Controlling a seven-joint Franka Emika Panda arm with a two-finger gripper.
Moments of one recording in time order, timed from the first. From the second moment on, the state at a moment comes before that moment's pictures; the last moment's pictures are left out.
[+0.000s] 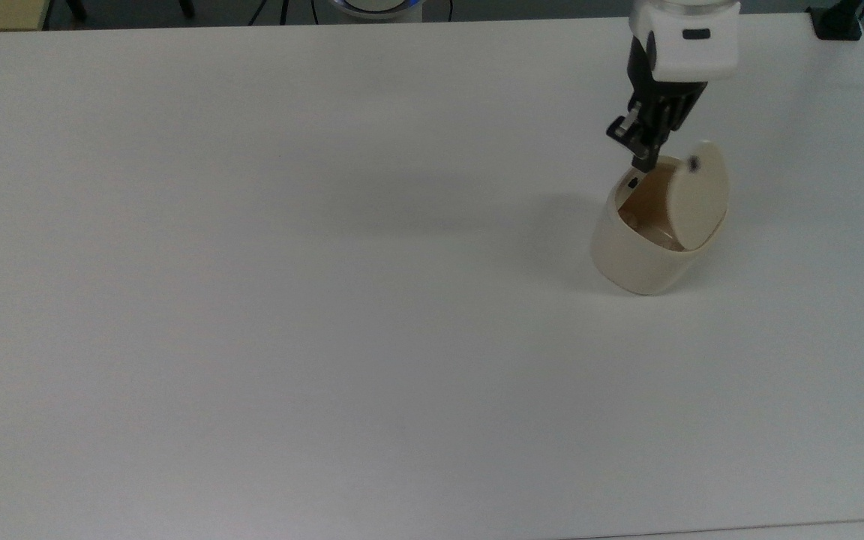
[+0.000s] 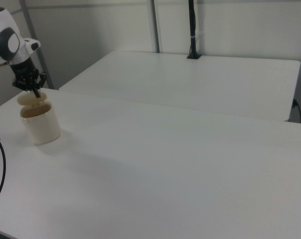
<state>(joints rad) 0.43 0.33 0.09 -1.48 -0.04 2.03 -0.21</state>
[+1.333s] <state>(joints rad) 0.10 0.06 -0.01 -1.55 -0.06 1.58 -0.05</state>
